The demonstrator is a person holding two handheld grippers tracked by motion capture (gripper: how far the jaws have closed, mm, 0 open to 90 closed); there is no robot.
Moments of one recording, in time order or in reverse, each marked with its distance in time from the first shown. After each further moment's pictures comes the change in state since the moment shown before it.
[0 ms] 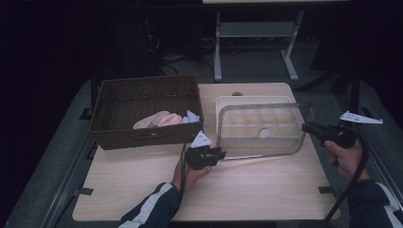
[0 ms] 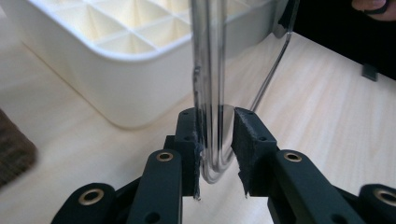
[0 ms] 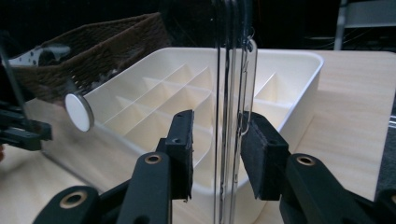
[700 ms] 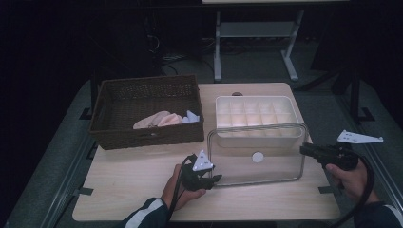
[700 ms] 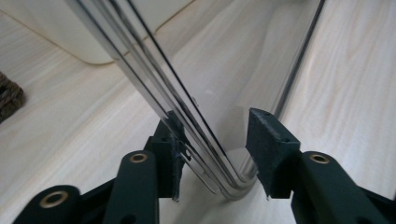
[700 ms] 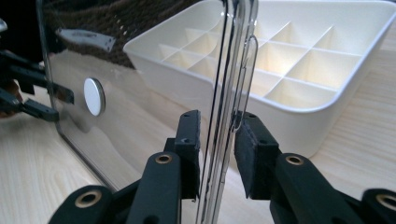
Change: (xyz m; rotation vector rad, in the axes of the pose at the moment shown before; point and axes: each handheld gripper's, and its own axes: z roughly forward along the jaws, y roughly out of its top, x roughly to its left) left arm -0.040 -0.029 -0.032 0.155 0.067 0.211; right arm 0.050 -0.029 -0.023 0.131 0.046 -0.073
